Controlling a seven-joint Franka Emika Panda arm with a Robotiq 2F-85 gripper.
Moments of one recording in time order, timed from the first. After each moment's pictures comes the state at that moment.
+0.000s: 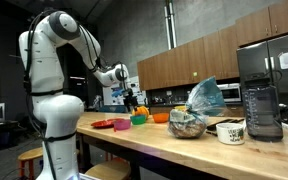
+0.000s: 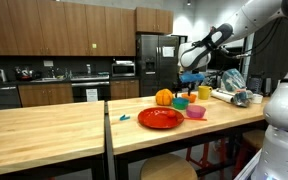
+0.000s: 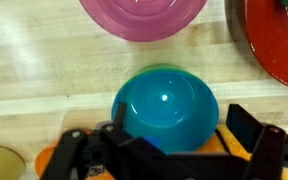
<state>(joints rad) -0.09 -0.21 0.06 -2.40 -0.14 2.32 0.50</state>
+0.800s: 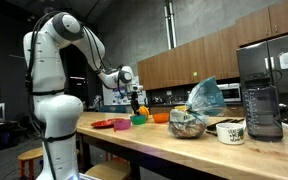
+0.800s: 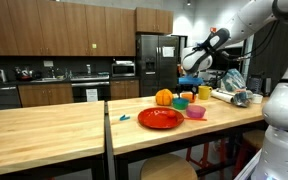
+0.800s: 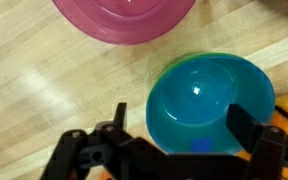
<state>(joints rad) -0.12 -0.16 0.02 -2.40 -0.14 2.34 0.80</state>
